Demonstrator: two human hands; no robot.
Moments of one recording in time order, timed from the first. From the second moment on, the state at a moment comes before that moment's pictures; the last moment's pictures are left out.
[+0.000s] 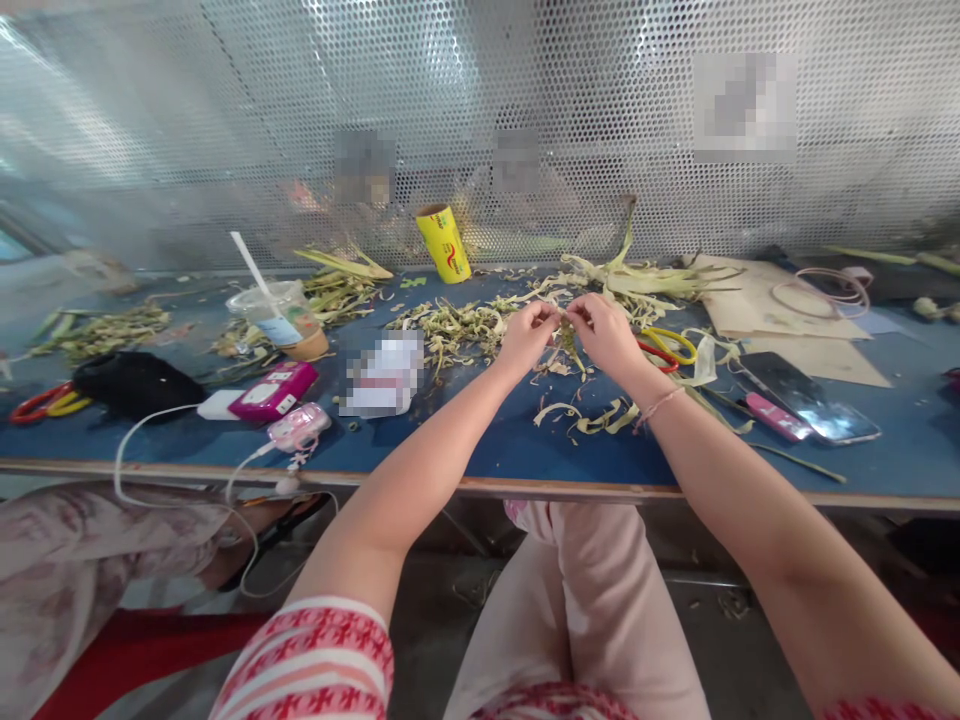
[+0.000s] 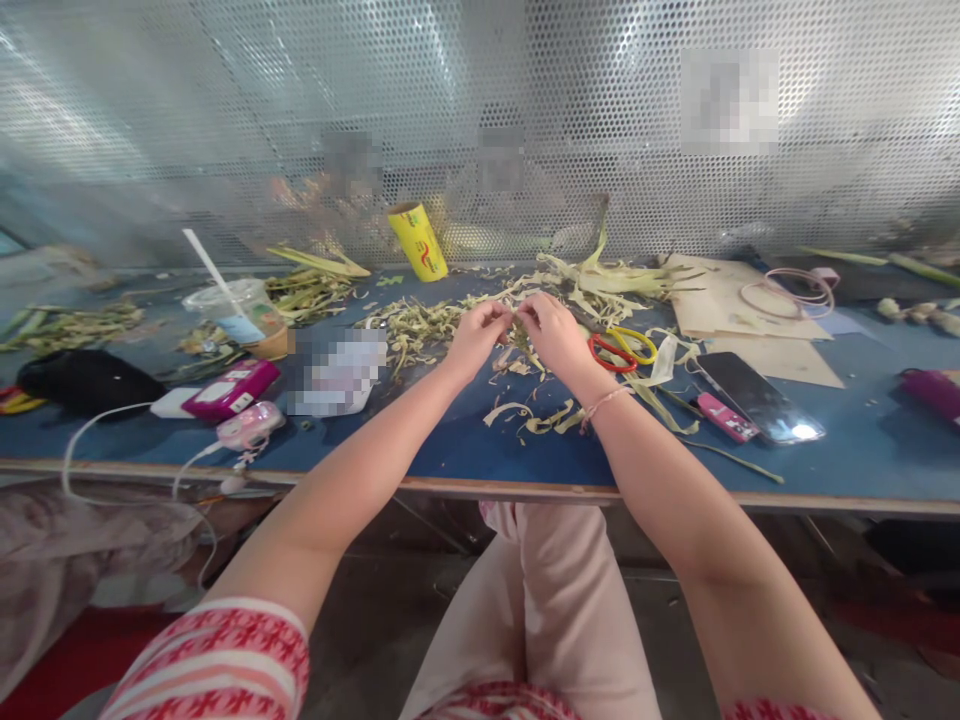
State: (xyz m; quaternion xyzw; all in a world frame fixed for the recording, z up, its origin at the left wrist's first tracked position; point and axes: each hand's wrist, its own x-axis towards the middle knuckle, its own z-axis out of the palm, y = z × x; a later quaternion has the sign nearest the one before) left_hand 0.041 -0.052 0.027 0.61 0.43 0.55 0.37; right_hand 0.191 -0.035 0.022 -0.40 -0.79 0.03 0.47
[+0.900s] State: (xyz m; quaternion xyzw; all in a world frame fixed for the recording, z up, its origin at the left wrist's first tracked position) left_hand 0.042 -0.051 0.028 0.65 0.39 0.54 0.36; right_hand 0.190 -0.038 0.023 -0.40 -0.78 0.00 0.48
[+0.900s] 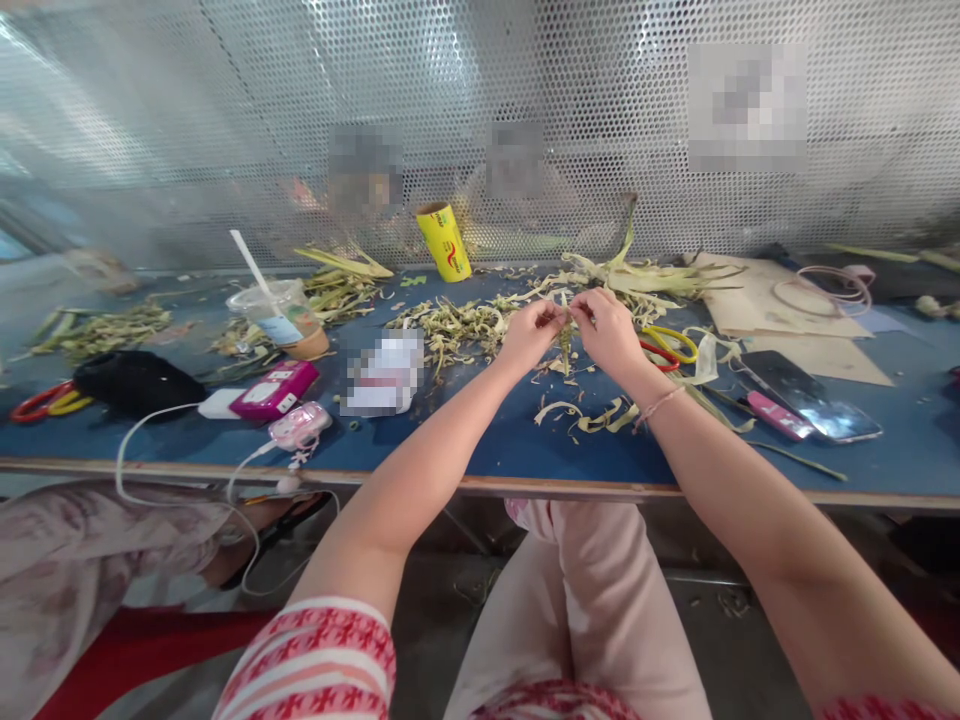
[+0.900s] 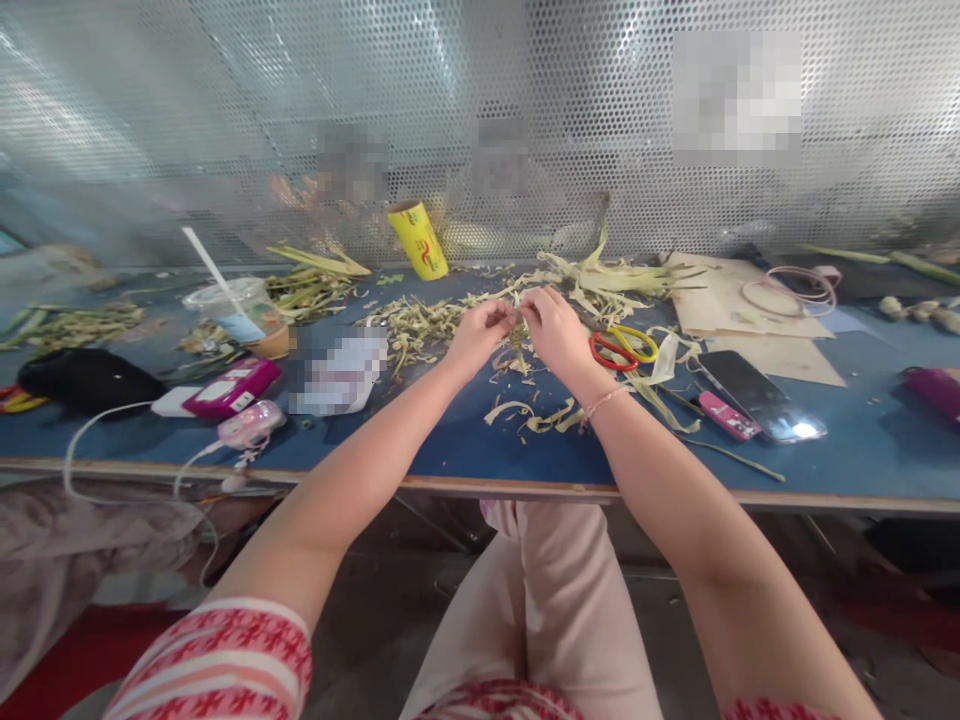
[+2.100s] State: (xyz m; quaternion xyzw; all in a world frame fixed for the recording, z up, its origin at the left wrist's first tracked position) left_hand 0.031 -0.041 0.015 0.79 0.41 0.45 -0.03; right_hand 0.197 -0.056 0.041 -0.42 -0.86 -0.20 0.20
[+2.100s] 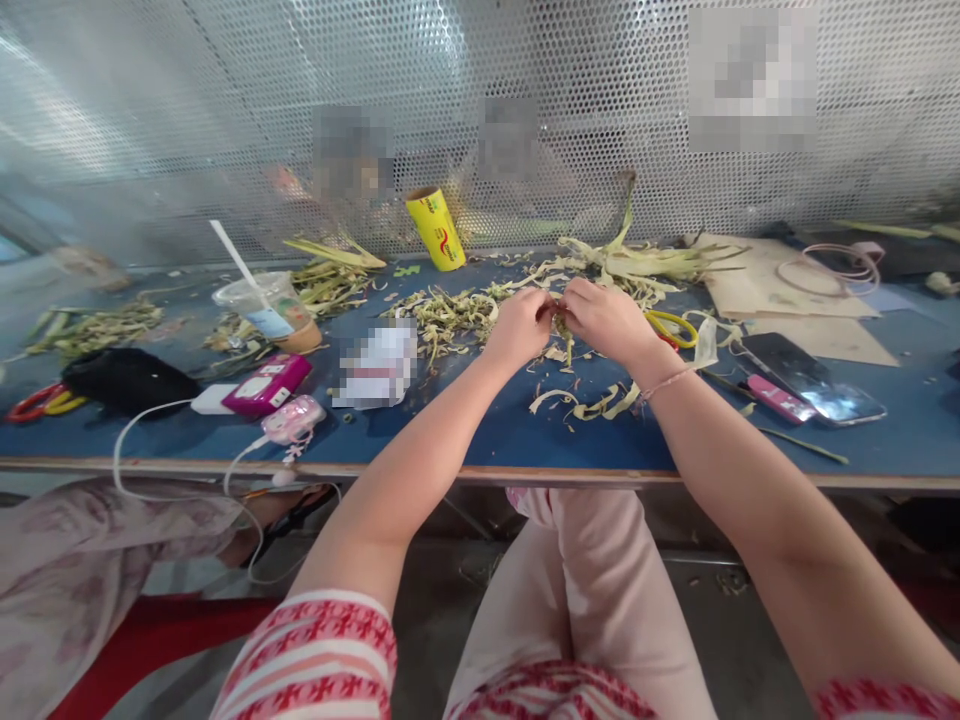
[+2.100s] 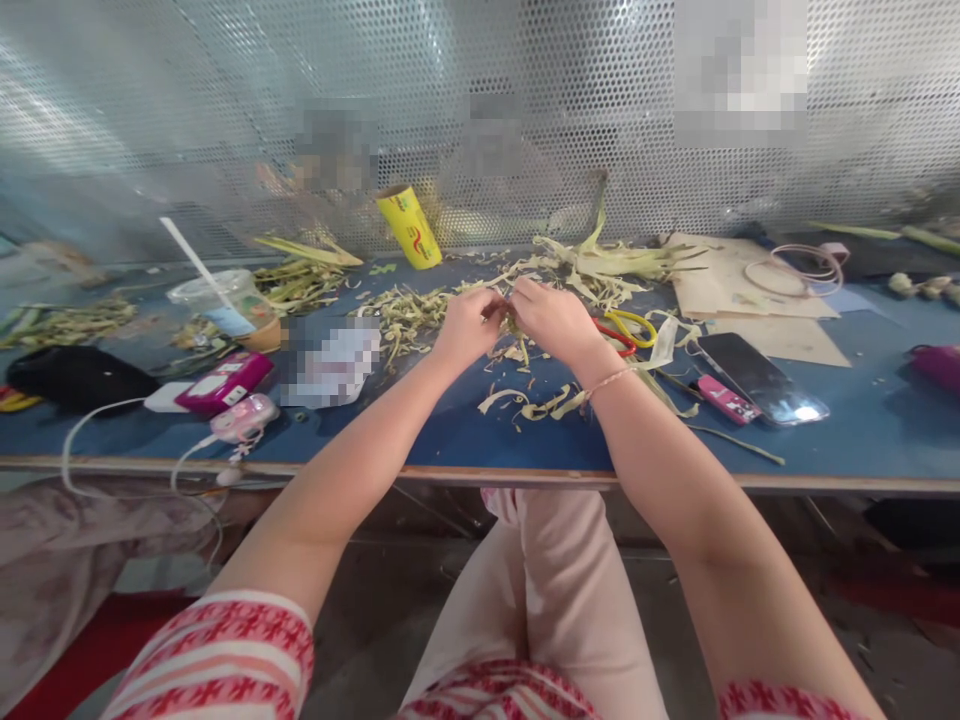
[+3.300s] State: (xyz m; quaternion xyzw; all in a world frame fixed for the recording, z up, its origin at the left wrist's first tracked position) left_hand 0.035 -0.045 0.021 0.74 0.42 0.53 0.06; right_hand 0.177 -0.045 0.033 -0.44 -0.54 0.46 0.55
